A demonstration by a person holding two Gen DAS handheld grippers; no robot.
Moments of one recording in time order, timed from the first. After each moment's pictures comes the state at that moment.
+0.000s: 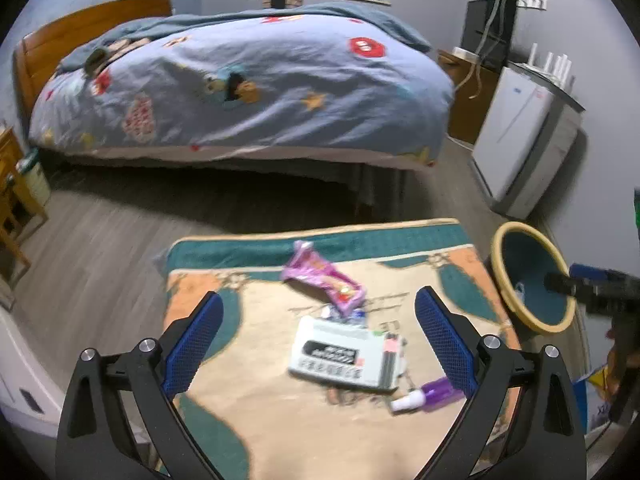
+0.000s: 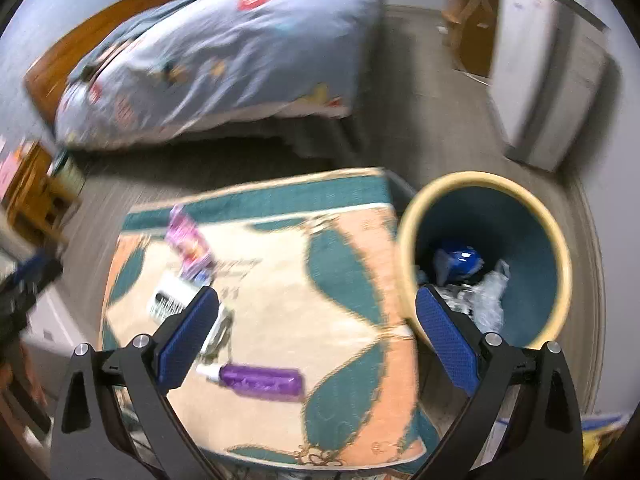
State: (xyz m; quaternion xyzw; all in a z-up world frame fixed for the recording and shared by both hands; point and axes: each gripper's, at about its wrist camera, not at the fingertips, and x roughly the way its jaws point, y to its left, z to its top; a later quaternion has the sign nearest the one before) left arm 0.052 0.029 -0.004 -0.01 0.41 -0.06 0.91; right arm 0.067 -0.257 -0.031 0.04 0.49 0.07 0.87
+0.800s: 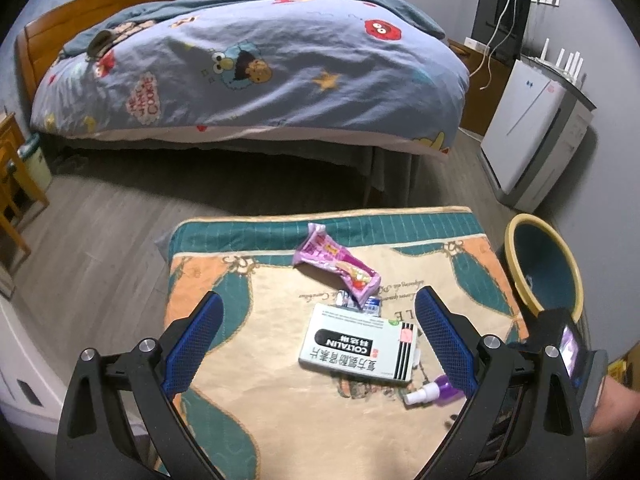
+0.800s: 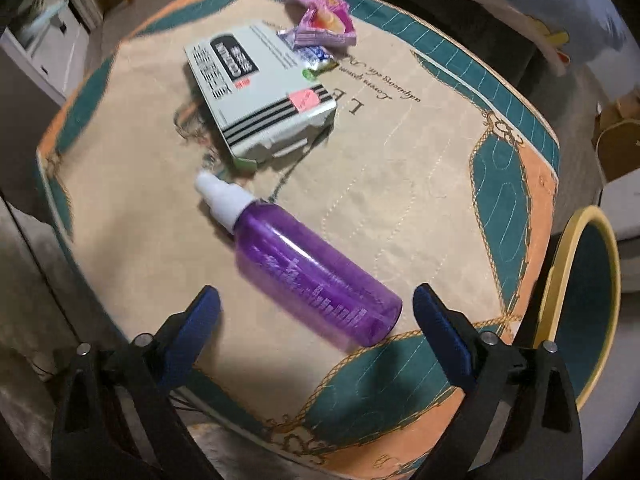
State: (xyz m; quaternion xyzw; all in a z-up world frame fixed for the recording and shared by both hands) left arm 0.063 0.035 -0.023 -0.02 0.44 -0.05 0.90; right arm 0.025 -0.151 -0.170 -0.25 0.58 0.24 0.73
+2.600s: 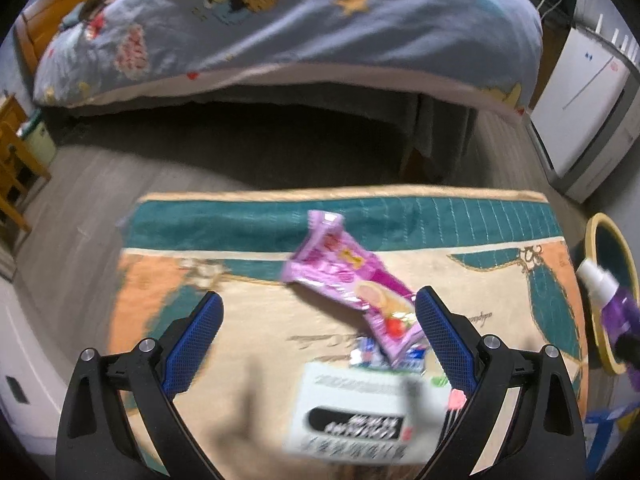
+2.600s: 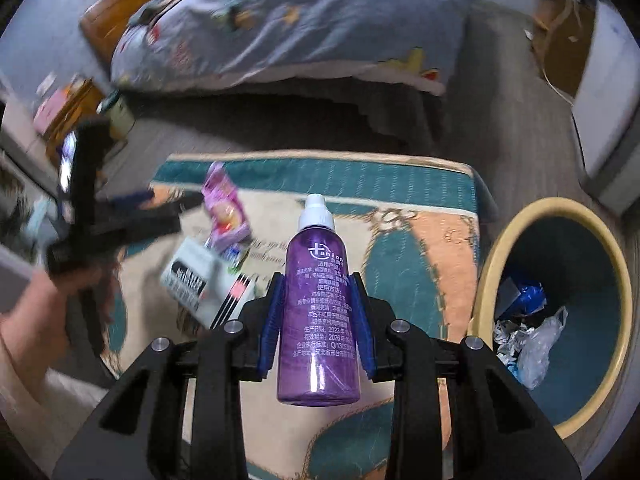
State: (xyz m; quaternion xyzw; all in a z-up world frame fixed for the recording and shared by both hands) left arm 0.173 0.007 -0.131 -0.01 0.51 0.00 0.86; right arm 0.111 -0.240 -0.072 0.02 0.52 0.19 0.83
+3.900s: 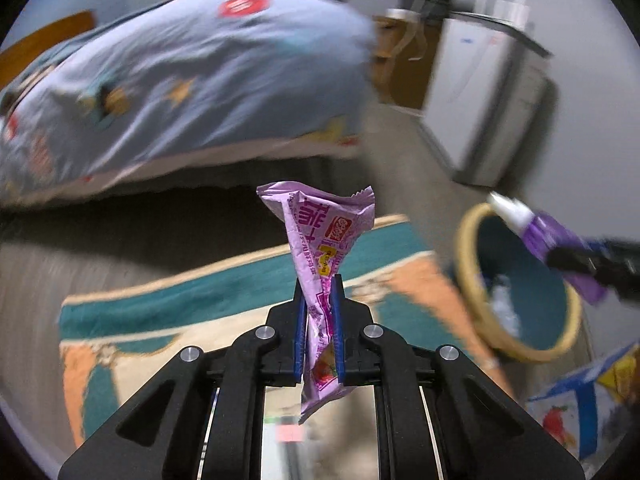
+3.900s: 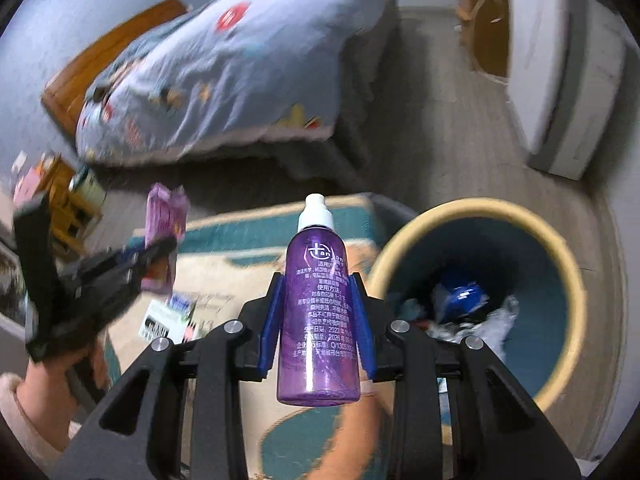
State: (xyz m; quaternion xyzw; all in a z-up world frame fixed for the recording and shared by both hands) left arm 0.149 -0.125 -0.059 0.05 0.42 -0.17 0.89; right arm 0.111 -0.355 -0.031 0.11 0.46 0.10 0.87
